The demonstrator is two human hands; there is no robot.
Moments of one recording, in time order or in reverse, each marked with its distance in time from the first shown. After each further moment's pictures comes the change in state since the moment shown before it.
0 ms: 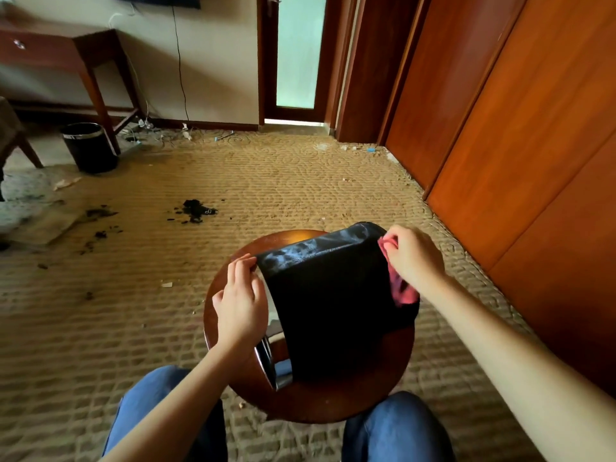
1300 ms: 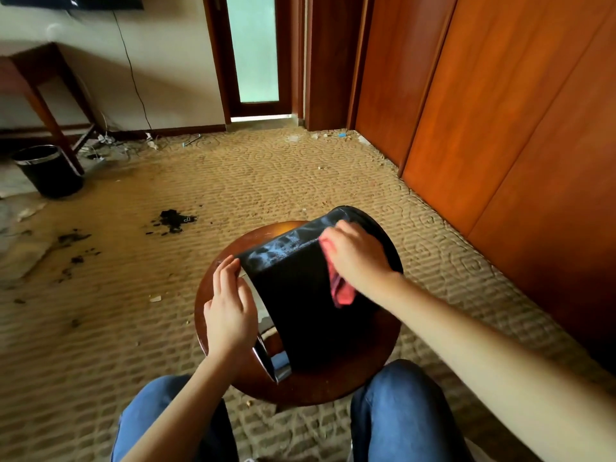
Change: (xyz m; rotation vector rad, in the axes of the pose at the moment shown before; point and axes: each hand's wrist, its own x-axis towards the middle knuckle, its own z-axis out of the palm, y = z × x) left_hand -0.018 -0.003 -0.006 -0.002 -0.003 0.116; right_hand -0.043 -0.035 0.022 0.024 0.043 -0.304
